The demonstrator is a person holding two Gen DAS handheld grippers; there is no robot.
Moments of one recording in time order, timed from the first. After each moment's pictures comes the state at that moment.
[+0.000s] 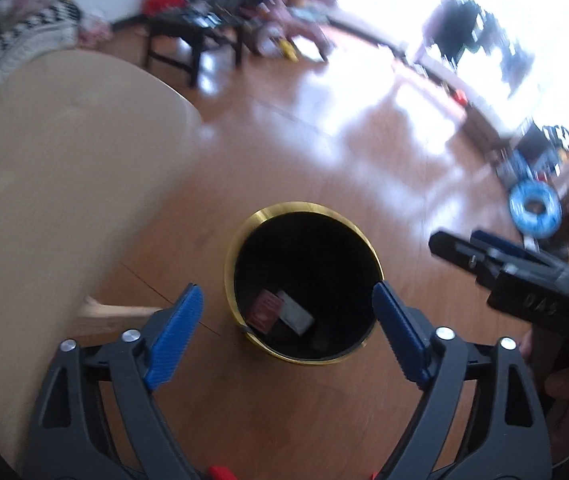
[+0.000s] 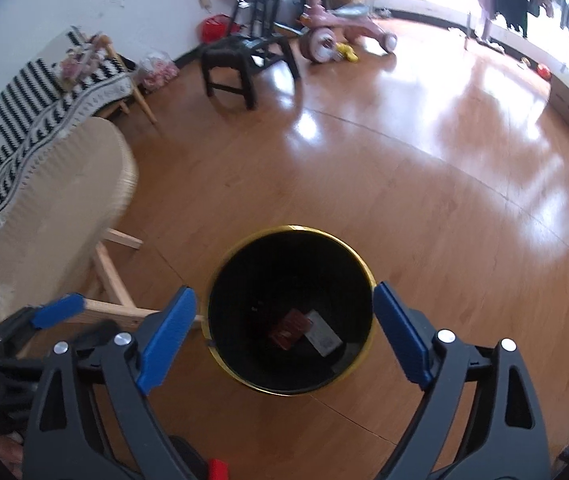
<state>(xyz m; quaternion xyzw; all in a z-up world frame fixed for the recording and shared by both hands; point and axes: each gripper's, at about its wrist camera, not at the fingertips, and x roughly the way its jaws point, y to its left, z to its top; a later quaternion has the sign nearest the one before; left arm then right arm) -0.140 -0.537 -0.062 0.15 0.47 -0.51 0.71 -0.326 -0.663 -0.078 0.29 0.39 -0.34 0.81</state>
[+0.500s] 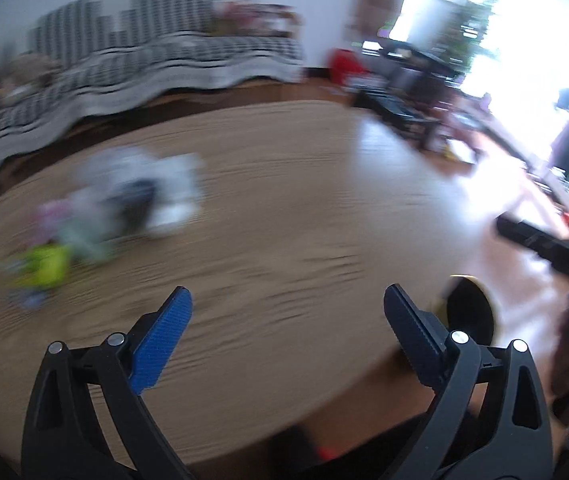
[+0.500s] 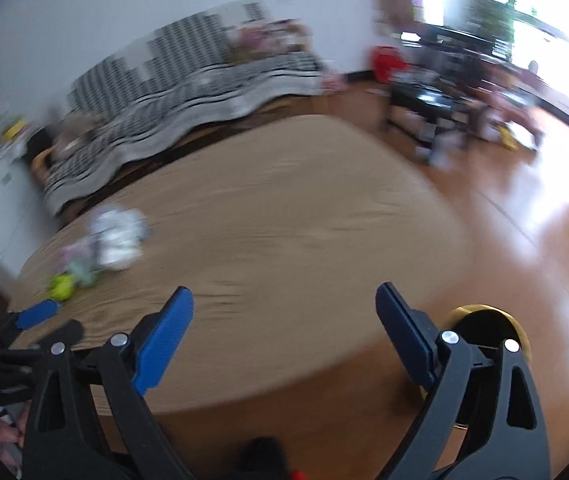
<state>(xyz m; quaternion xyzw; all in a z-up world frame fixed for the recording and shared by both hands) -0.025 -0.201 0.042 0.07 0.42 -0.26 0.87 -0.111 -0.418 0.041 0.17 0.37 -0.11 0.91</state>
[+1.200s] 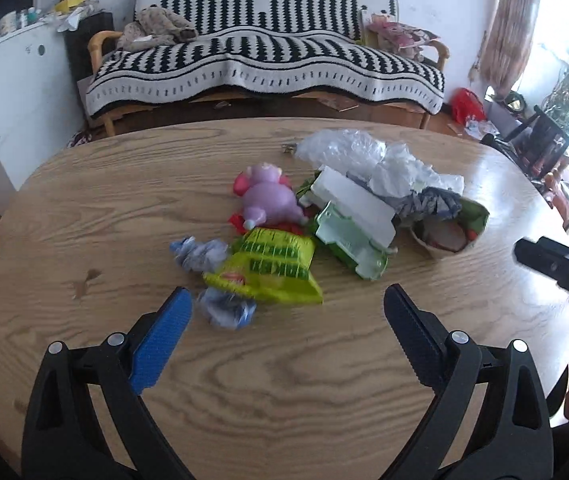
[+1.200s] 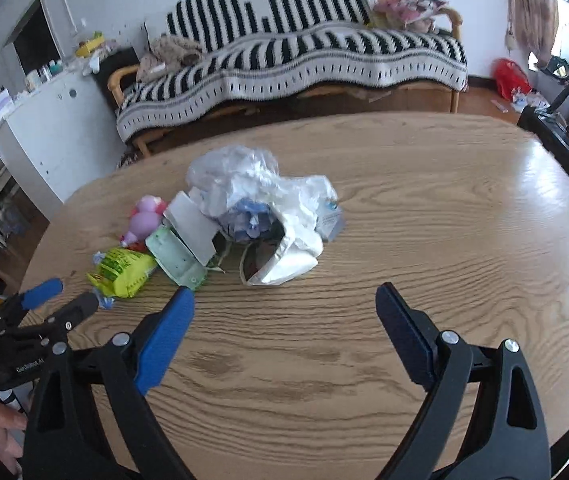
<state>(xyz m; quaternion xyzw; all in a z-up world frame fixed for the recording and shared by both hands) 0.093 -0.009 -0.014 0.01 0.42 -0.10 0.90 0.092 -0.232 -0.015 0.10 0.42 0.03 0.90</state>
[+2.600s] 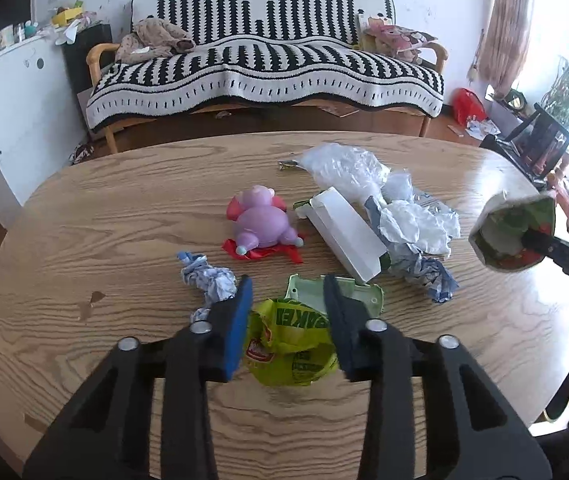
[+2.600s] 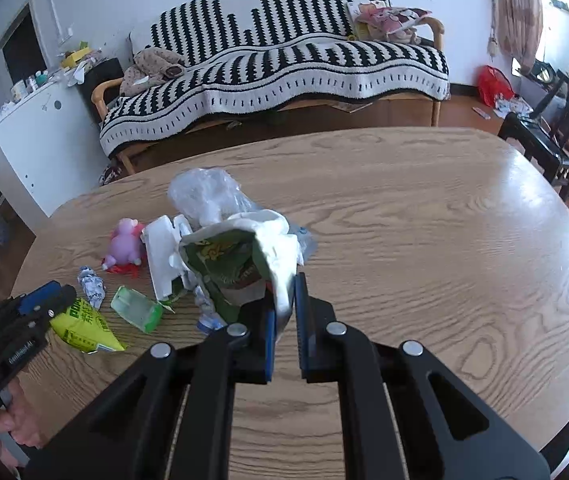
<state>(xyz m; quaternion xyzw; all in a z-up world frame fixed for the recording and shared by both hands) 0.096 -0.014 -0.005 0.02 0.41 -0.10 0.91 0.090 -0.257 -0.010 0.10 0.40 0.00 0.91</state>
